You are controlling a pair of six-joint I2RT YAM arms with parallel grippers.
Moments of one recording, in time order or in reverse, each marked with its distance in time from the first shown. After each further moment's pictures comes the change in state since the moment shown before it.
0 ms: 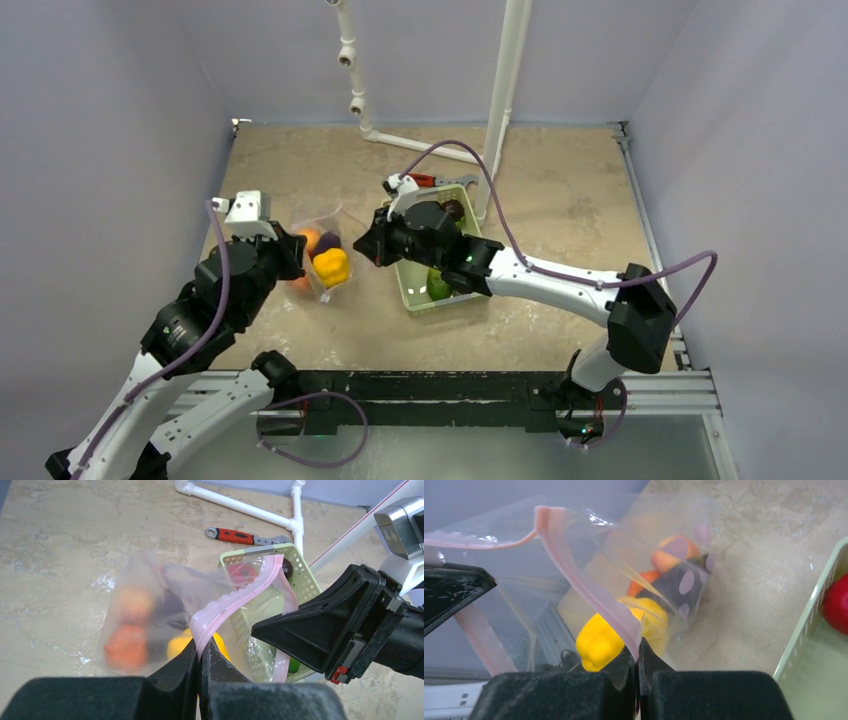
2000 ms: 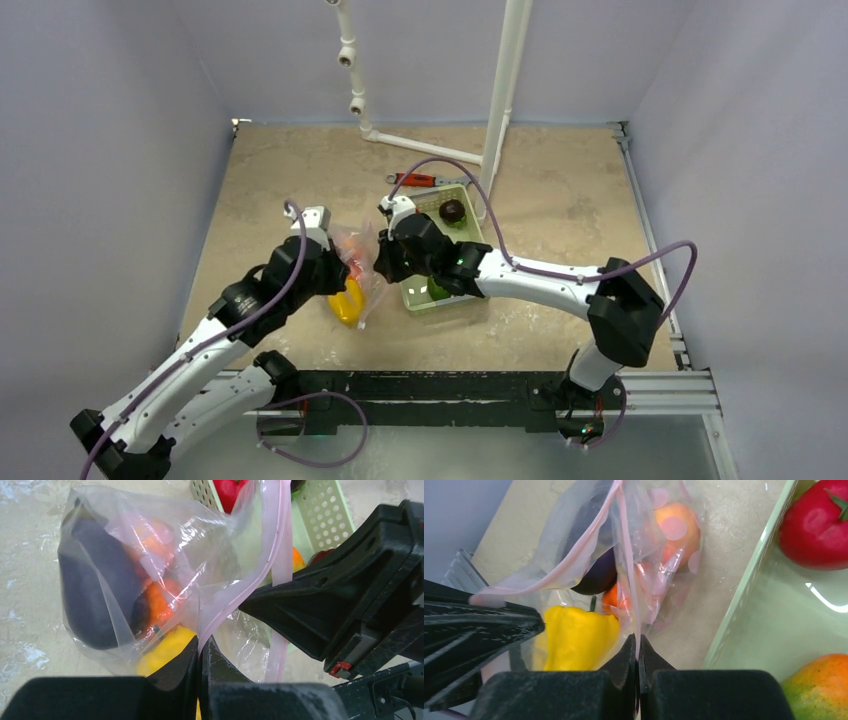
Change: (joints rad) left arm 0.000 0.127 -0.229 0.077 0.212 -0.156; right arm -0.003 0.053 -0.027 -0.175 0.028 -0.090
